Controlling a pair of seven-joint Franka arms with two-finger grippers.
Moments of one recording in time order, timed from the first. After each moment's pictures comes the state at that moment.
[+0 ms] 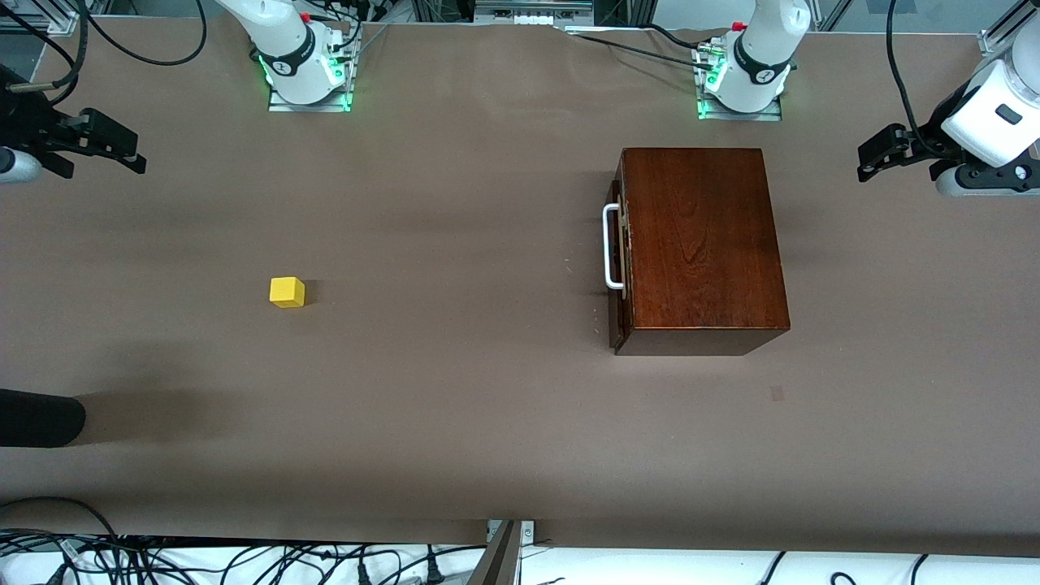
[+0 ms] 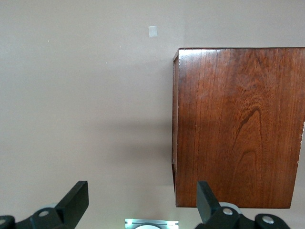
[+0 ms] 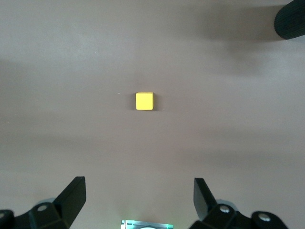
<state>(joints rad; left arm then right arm) -0.04 -0.07 -0.02 -1.67 0.02 1.49 -0.08 0.06 -0.04 -0.06 -1.58 0.03 1.49 -0.06</state>
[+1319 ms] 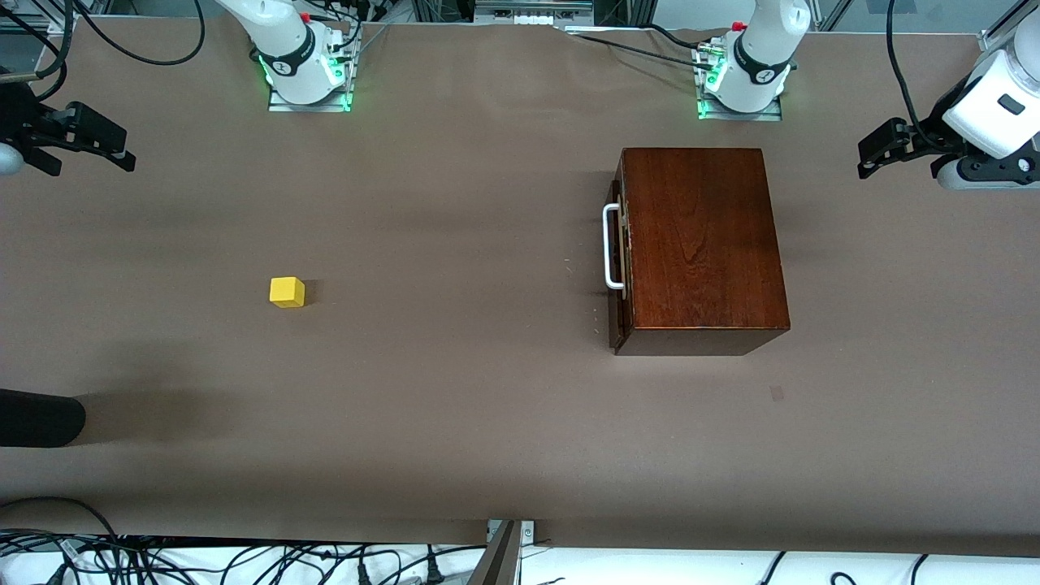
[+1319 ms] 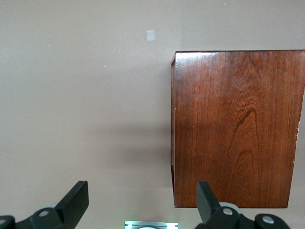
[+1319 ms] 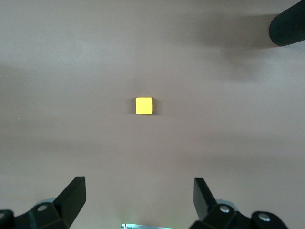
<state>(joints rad) -0.04 -0.08 -0.03 -1.67 0.02 1.49 -0.08 0.06 -0.04 -0.06 -1.55 0.03 1.49 -0.06</state>
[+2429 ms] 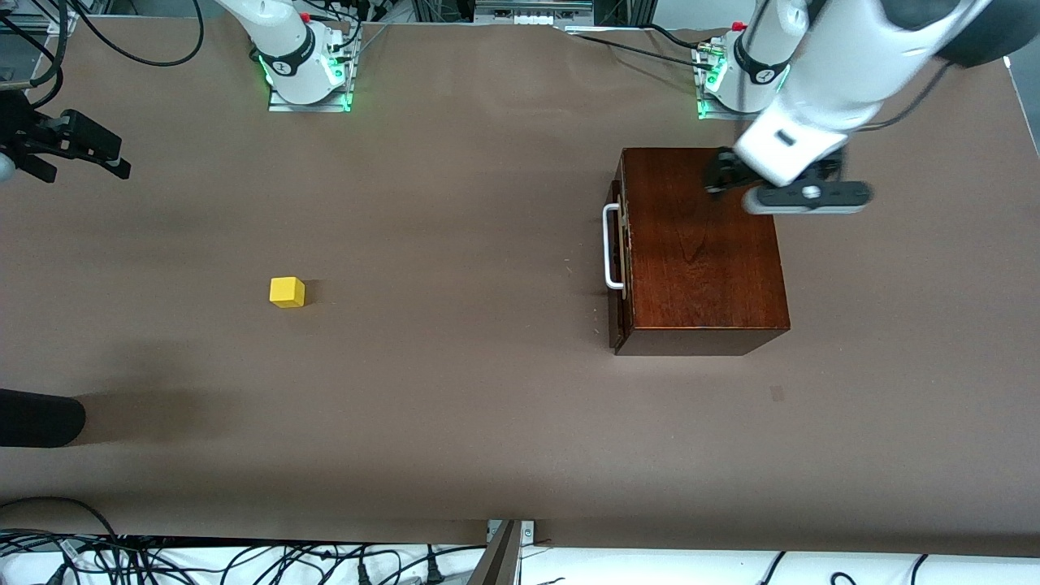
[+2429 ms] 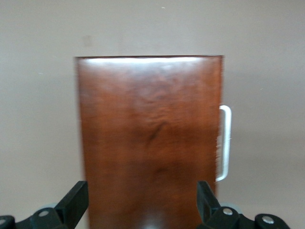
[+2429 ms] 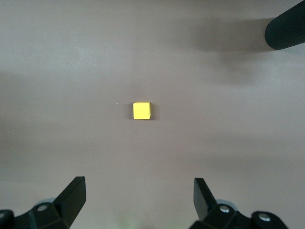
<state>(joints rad) -0.15 0.07 -0.28 -1.67 0.02 1.67 -0.48 0.06 -0.03 -0.07 -1.55 0.03 1.52 -0.06</state>
